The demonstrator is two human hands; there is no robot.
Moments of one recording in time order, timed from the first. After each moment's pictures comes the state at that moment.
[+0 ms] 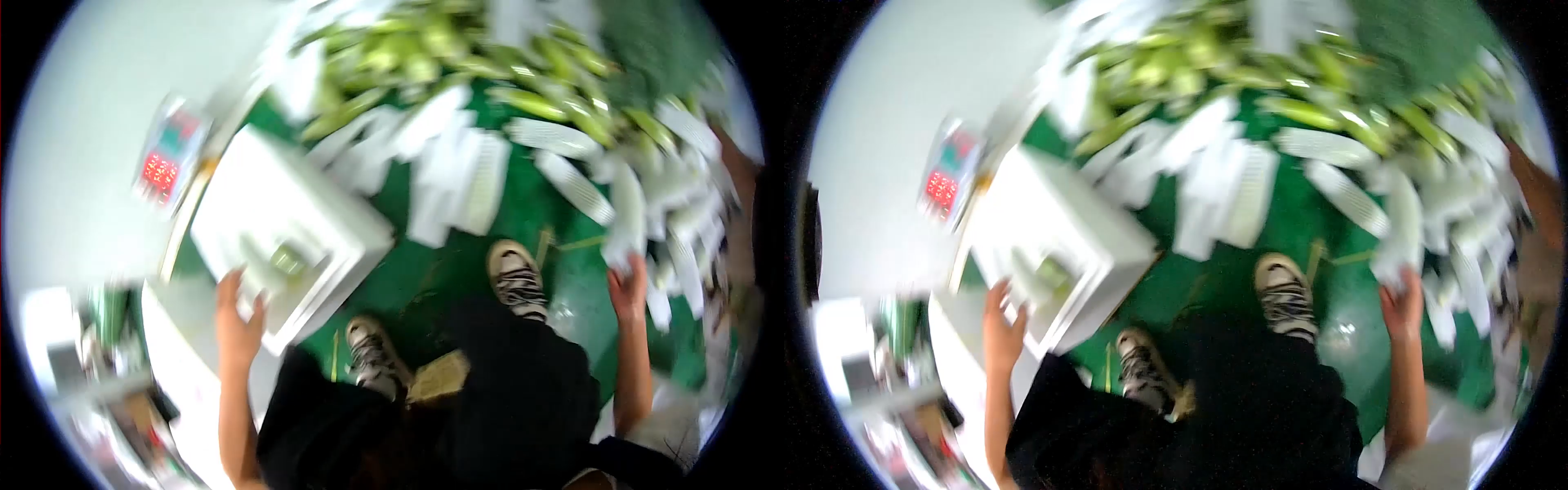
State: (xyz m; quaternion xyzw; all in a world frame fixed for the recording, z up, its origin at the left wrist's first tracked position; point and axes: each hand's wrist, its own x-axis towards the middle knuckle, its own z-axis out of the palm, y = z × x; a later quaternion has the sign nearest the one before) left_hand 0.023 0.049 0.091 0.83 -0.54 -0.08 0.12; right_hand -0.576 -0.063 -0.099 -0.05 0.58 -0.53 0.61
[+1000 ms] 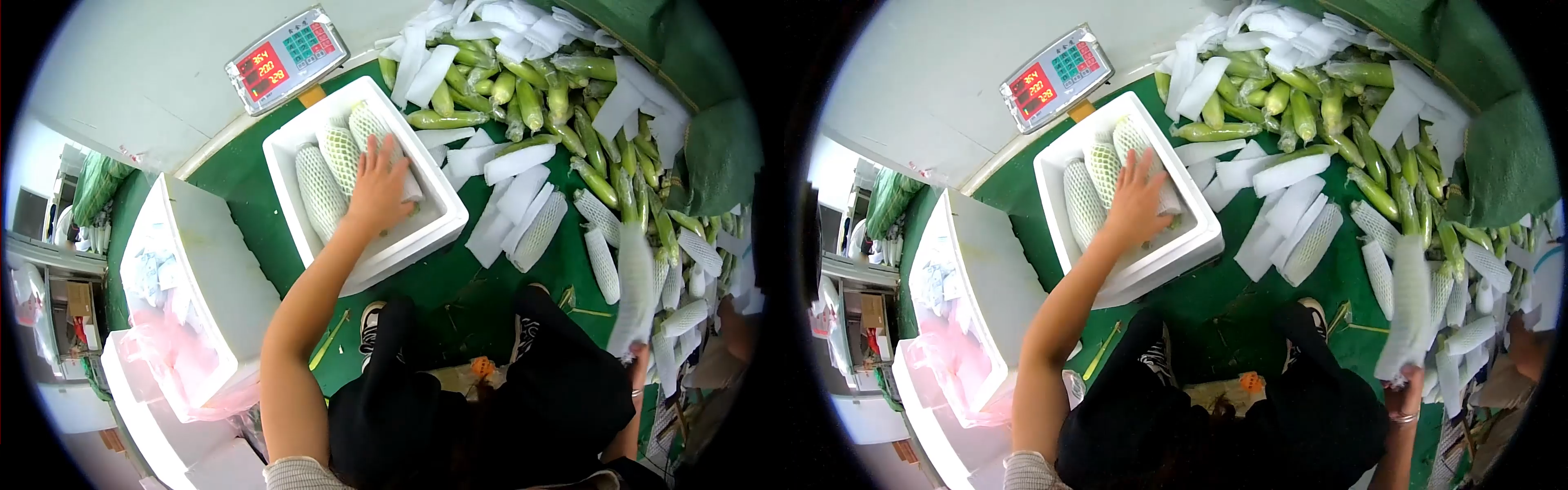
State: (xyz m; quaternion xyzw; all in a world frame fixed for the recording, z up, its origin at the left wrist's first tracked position) left_hand 0.036 -0.045 -0.001 0.74 -0.66 0.03 0.08; right_hand -0.545 -0.043 -0.010 -0.30 0.58 -0.42 0.63
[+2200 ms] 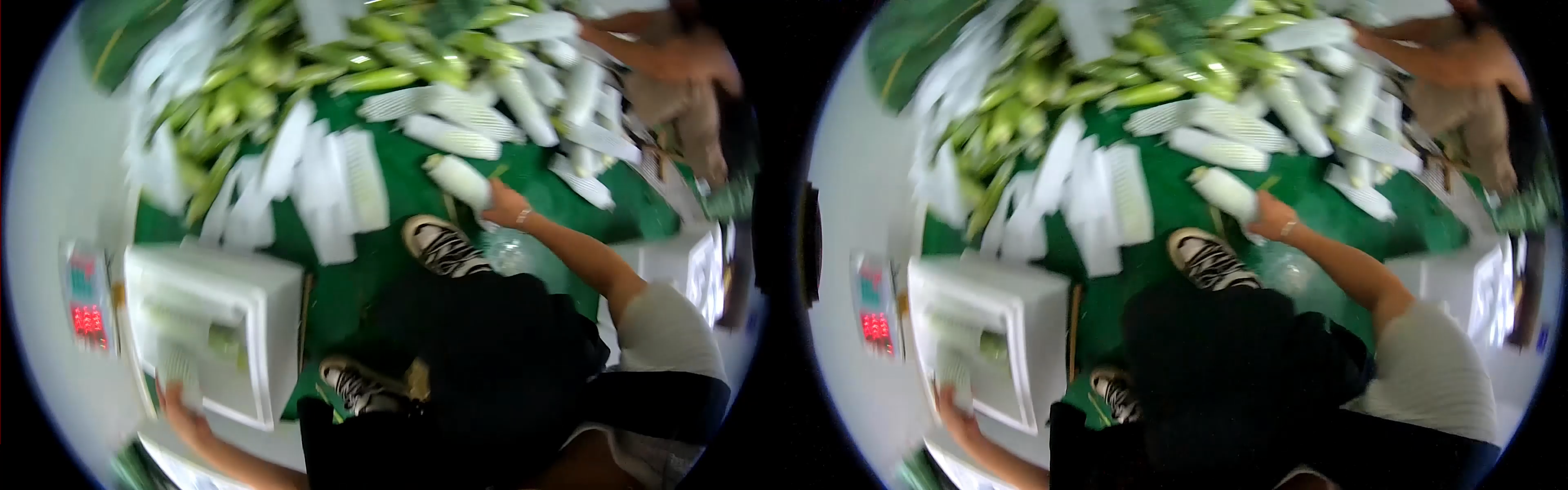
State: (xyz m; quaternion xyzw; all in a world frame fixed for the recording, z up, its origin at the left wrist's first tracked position) left_hand 0.132 0.038 0.061 0.78 -0.21 -0.32 0.50; right_hand -0.510 -0.074 -0.145 -0.59 0.76 0.03 0.28
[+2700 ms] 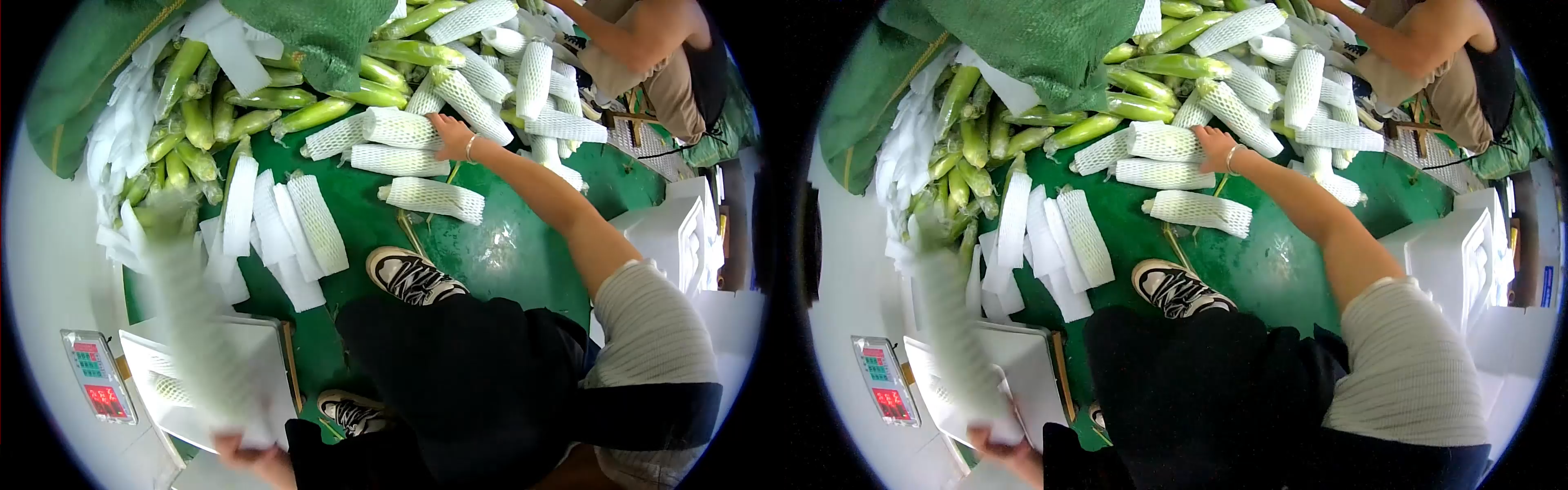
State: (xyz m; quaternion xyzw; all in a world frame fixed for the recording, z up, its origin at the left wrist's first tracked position) left_hand -0.064 -0.015 0.050 0.56 -0.24 -0.52 0.60; right_hand -0.580 -0.213 -0.147 -0.70 0.69 0.00 0.16
